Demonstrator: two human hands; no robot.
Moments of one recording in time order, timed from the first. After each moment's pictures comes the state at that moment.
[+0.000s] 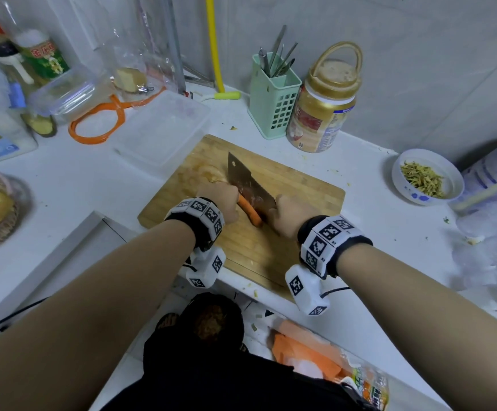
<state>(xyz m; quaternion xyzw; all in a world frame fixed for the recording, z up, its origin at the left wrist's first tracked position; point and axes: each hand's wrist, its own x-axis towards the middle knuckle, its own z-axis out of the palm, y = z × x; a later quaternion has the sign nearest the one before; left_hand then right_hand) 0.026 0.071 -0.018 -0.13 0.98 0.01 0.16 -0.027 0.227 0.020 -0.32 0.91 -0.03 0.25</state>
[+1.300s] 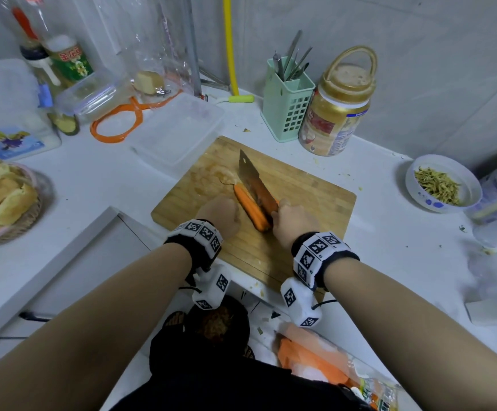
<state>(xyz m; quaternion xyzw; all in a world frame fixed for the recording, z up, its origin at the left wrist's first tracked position) 0.060 0.069 -0.053 -0.20 0.96 0.16 0.10 -0.012 0.224 -0.010 -0.31 0.93 -0.04 0.19</state>
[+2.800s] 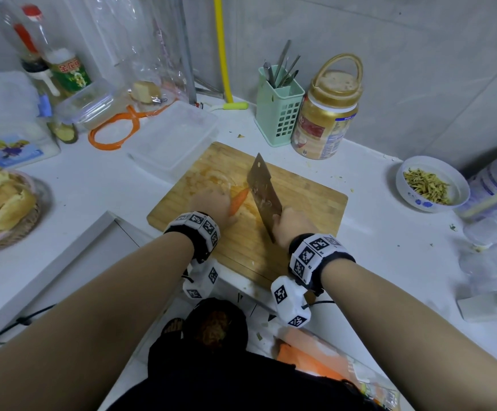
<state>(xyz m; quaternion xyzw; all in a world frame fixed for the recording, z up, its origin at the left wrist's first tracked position) 0.050 0.065 -0.039 -0.19 0.97 -0.04 0.12 -0.016 0.236 -0.012 -0.21 0.94 -0.12 0.23</state>
